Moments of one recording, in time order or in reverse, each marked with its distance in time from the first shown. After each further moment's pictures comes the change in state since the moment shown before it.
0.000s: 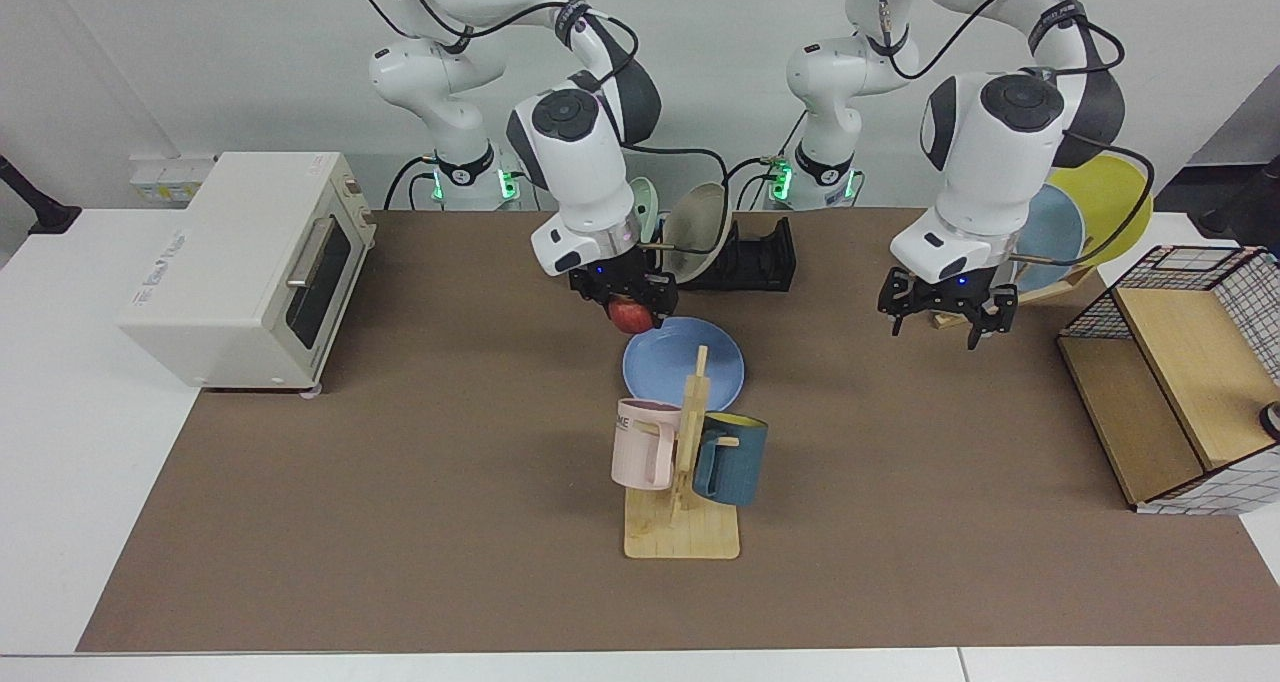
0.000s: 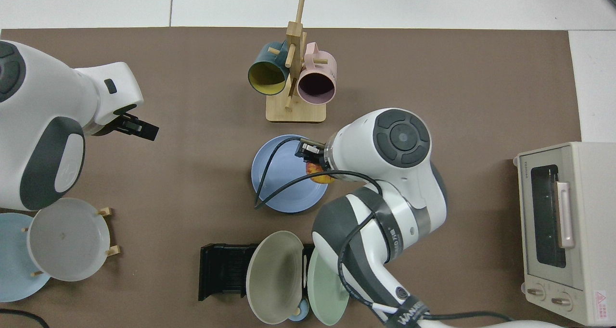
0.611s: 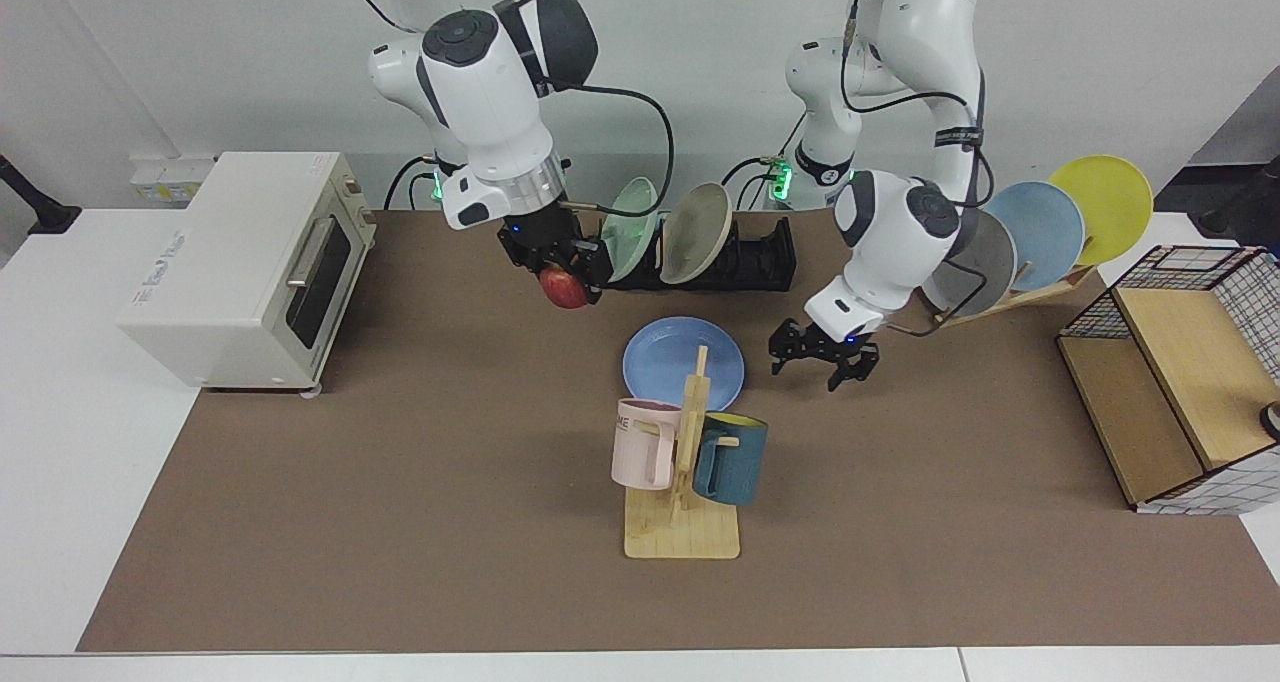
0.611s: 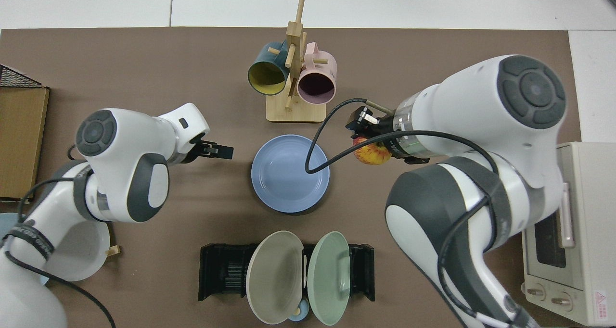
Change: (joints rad) left arm -0.069 0.097 -0.005 -0.292 -0.350 0.418 -0.047; right arm -0.143 -0.093 0.000 0.114 0.002 -0.214 0.000
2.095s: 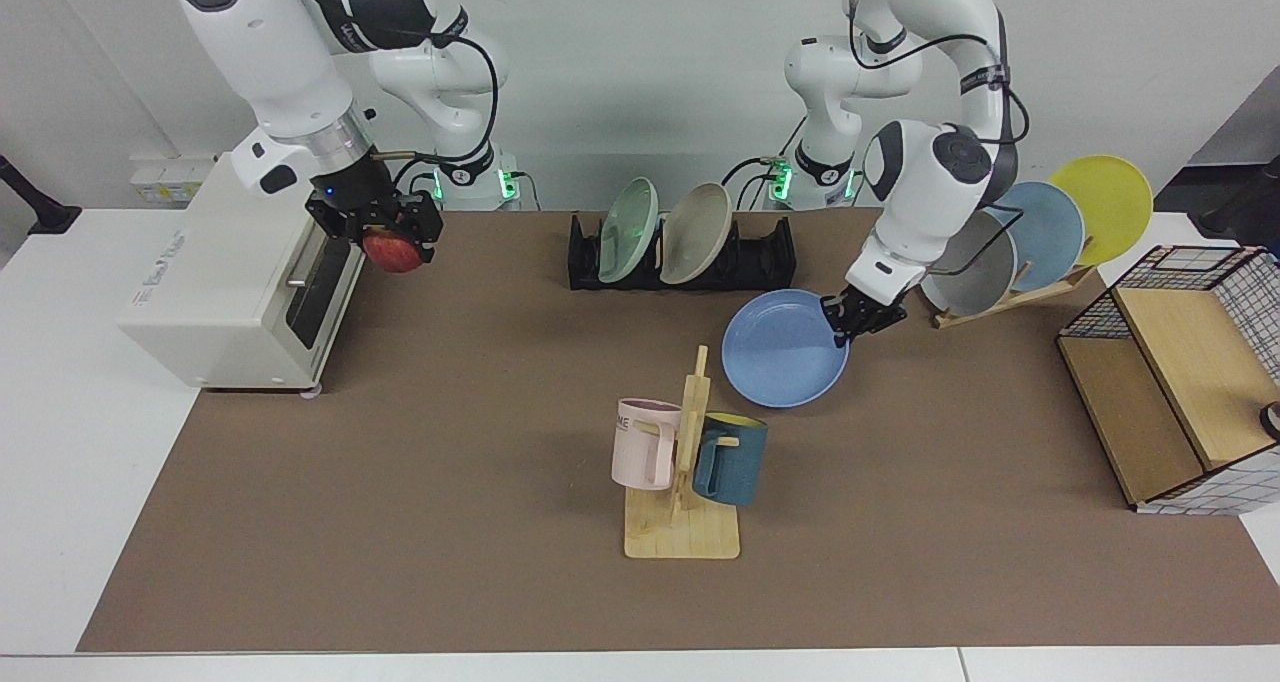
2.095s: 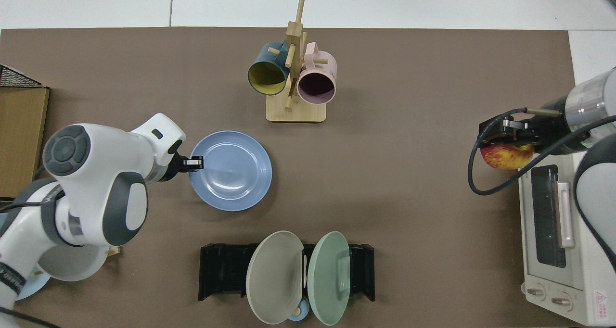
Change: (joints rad) left arm -0.186 -0.149 0.216 -0.125 -0.025 -0.066 -0.218; right arm -0.290 -0.130 -0.025 0.054 -0.059 -0.323 -0.576
